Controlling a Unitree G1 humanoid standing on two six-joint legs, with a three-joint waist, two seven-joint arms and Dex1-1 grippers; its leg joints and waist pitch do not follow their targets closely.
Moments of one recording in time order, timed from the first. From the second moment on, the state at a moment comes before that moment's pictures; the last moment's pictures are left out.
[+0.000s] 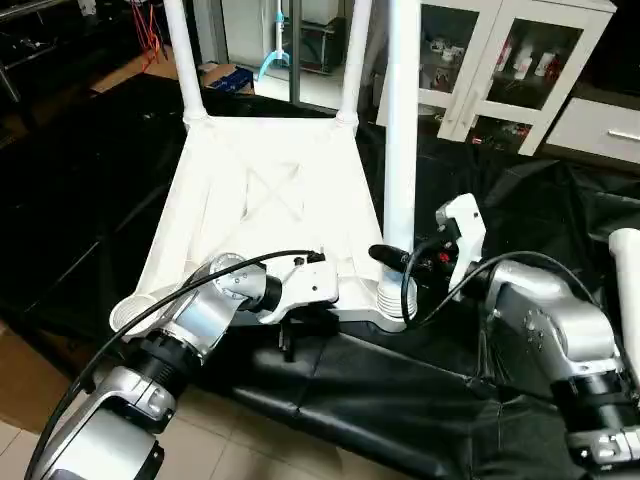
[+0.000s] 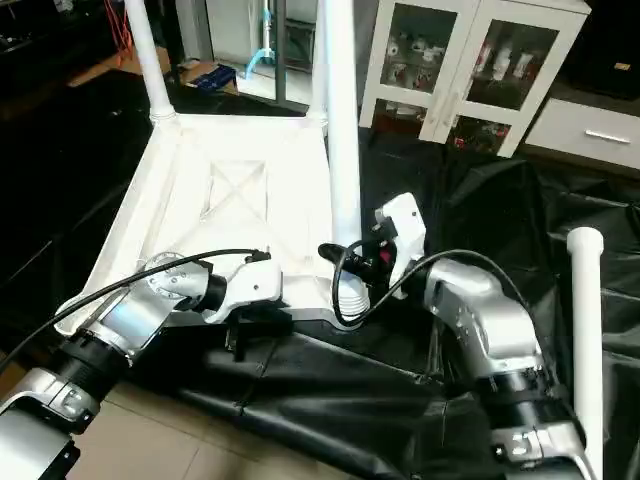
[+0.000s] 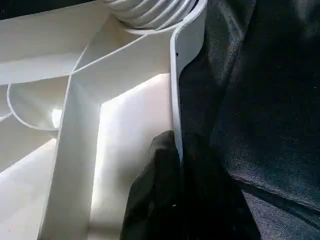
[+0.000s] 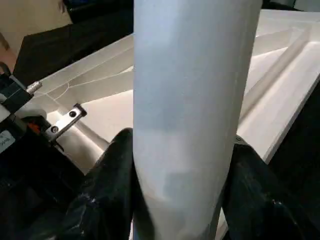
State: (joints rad) left arm -0.63 0.33 -0.45 0.53 0.19 0.05 -1.11; right arm -0.41 -0.37 0.05 0.18 0.39 0.49 0.74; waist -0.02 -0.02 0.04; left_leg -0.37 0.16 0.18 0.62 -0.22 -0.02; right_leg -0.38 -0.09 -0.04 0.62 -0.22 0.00
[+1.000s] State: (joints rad) left arm -0.63 0.31 -0.46 0.52 0.19 0.06 -1.11; right arm -0.11 -0.30 -0.02 -0.04 0.39 0.28 0.63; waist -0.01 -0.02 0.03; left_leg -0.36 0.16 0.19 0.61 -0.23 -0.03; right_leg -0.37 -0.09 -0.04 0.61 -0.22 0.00
